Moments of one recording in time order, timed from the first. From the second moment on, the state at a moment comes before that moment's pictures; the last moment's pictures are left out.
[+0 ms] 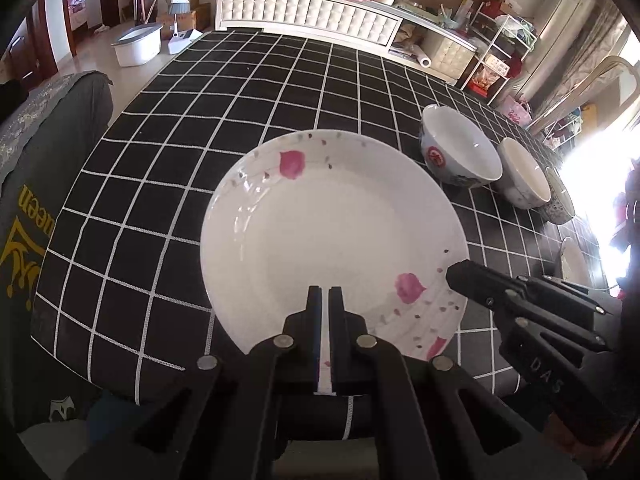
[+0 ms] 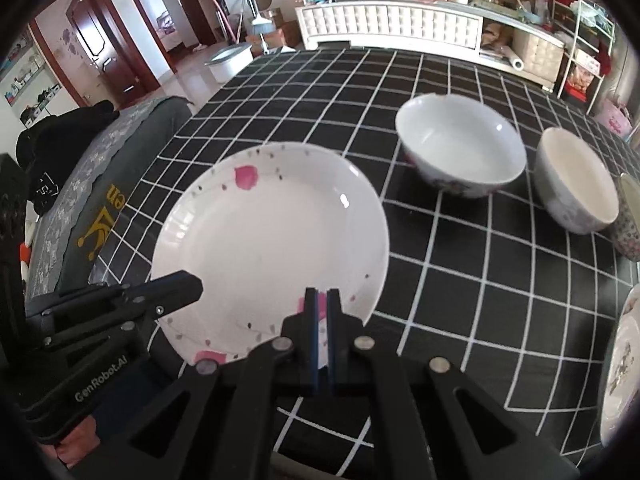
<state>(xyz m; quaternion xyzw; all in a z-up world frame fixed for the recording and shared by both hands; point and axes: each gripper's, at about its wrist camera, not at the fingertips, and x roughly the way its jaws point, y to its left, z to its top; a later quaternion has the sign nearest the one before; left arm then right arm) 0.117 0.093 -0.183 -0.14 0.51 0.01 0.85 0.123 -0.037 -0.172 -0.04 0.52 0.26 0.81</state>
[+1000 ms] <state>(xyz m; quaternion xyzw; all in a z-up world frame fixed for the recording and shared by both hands) 0.083 0.017 -0.104 -0.09 0.45 -0.04 0.89 0.077 -0.131 -0.083 -0.01 0.43 0.20 0.88</state>
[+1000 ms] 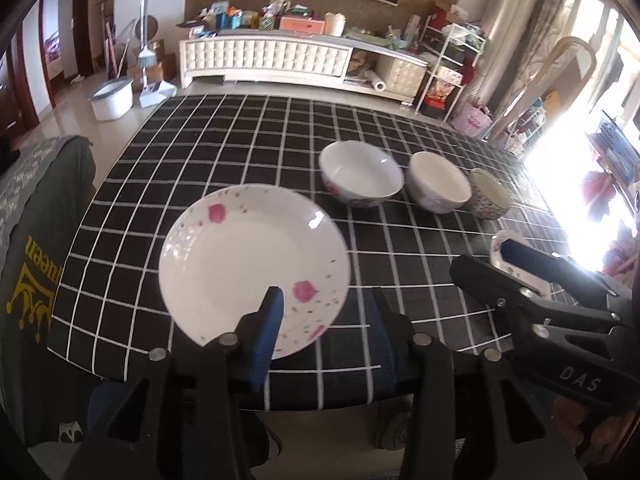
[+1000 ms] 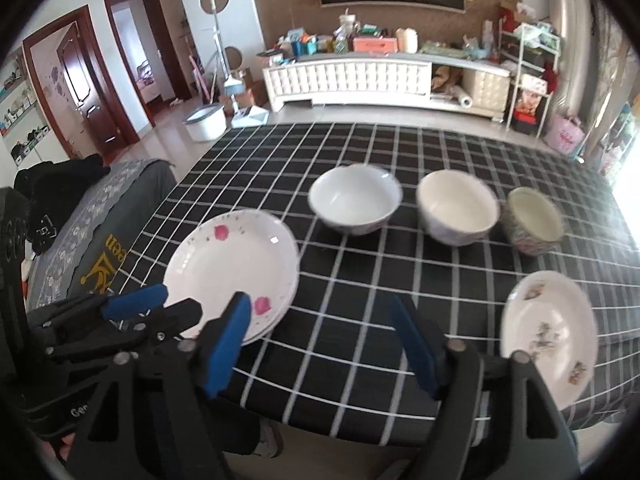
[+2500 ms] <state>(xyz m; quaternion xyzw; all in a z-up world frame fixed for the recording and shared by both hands) 0.175 -0.230 -0.129 0.03 0.50 -0.14 0.85 0.108 -0.391 -0.120 0.07 0.47 0.02 0.88</state>
